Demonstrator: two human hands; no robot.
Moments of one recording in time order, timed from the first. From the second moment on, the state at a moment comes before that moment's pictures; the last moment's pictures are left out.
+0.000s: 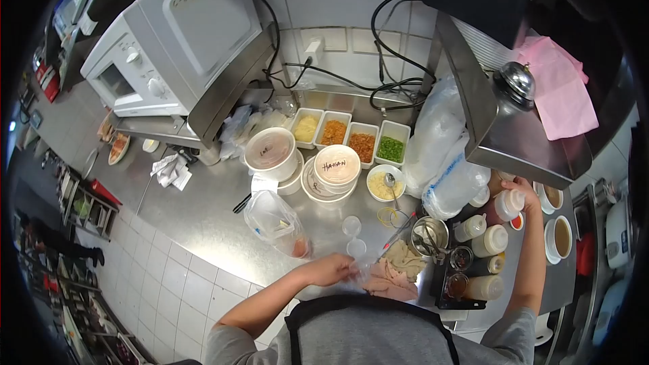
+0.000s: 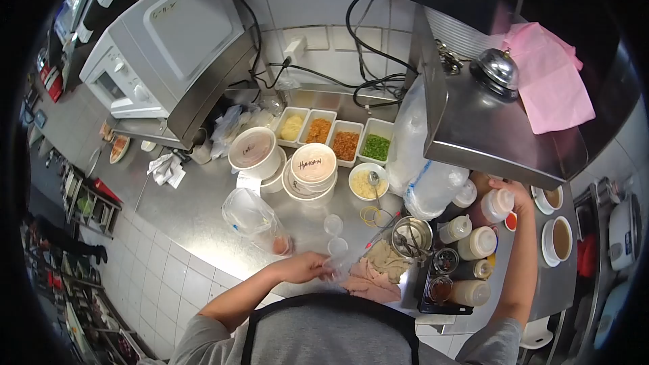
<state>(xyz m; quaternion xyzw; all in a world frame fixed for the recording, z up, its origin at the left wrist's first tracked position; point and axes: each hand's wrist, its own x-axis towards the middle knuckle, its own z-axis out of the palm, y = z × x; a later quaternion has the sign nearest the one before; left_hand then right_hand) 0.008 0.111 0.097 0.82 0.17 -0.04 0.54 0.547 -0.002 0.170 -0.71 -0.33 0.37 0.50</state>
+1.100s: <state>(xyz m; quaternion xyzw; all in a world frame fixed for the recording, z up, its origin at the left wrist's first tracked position) 0.002 0.180 0.124 0.86 0.24 0.19 0.42 0.385 -0.197 0.298 -0.44 -0.46 0.07 0.77</state>
